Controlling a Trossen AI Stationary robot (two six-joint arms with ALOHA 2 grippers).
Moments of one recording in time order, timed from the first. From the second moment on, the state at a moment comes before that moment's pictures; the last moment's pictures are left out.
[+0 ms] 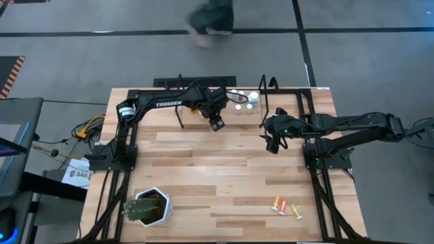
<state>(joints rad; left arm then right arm) 0.36 2.03 1.70 -0.89 -0.07 -0.12 -0.06 0.99 0.77 -0.60 0.28 0.10</state>
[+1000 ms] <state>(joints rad) -0.04 2.03 1.91 -1.00 0.00 -0.15 0.38 1.00 0.83 -0.97 0.02 0.32</state>
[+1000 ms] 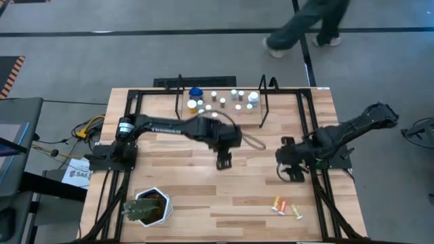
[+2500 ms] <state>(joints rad) -0.47 2.03 1.91 -0.95 -0.32 -0.64 0.77 1.61 0.86 -0.62 0.06 0.02</state>
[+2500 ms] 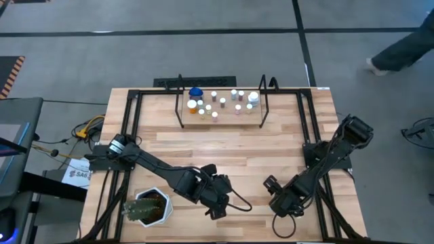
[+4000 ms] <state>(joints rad) -0.47 2.03 1.91 -0.96 -0.33 -0.69 0.70 1.64 0.86 -0.59 0.05 0.06</state>
